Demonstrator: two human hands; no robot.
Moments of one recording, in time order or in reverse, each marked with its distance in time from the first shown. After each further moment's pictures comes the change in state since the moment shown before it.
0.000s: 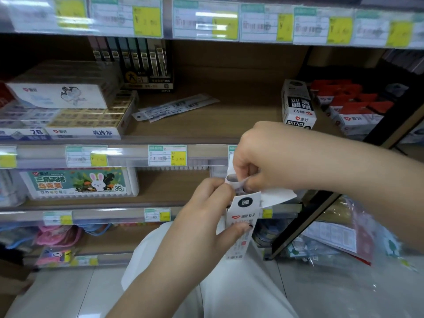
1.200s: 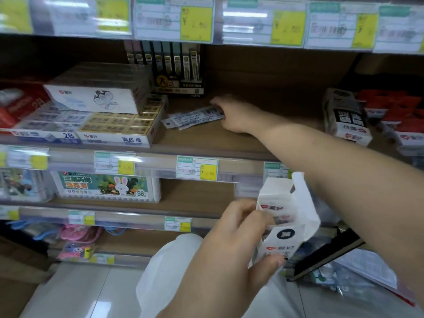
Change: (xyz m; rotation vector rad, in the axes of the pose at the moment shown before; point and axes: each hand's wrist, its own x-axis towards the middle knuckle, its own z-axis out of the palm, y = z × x) left_hand 0.003 -0.014 0.000 0.018 0.048 0.023; right_hand 0.223 0.078 0.046 0.246 0.247 0.209
